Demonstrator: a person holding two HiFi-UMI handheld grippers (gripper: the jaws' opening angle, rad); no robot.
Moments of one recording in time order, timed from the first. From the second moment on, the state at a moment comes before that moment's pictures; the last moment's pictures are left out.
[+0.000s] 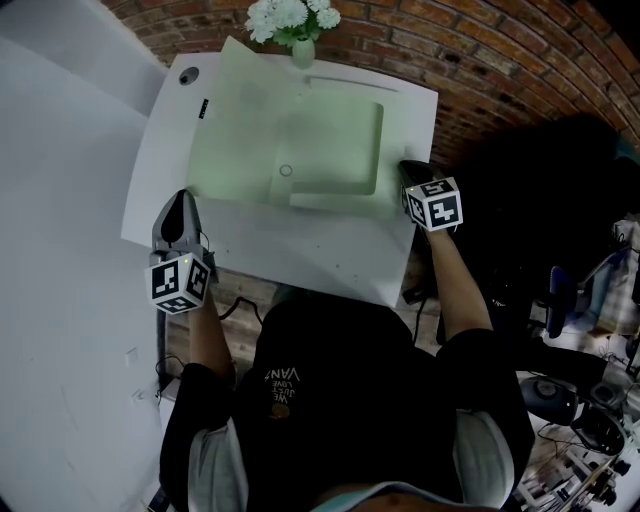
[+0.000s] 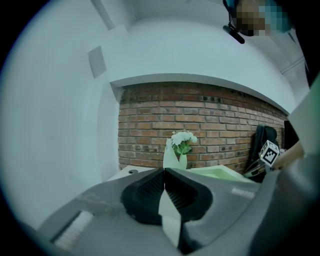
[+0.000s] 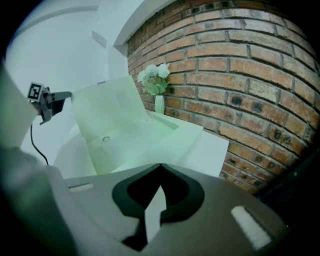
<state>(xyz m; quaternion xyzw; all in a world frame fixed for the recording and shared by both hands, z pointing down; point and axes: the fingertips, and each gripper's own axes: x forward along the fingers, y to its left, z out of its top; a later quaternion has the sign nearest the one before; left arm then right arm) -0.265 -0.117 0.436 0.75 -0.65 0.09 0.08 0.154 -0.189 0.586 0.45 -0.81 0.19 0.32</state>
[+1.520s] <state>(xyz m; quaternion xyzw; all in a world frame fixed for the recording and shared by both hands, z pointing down) -0.355 -0.143 0.543 0.70 -0.67 0.17 0.18 0.158 -0.189 0.587 0.50 -0.78 0.20 0.32</state>
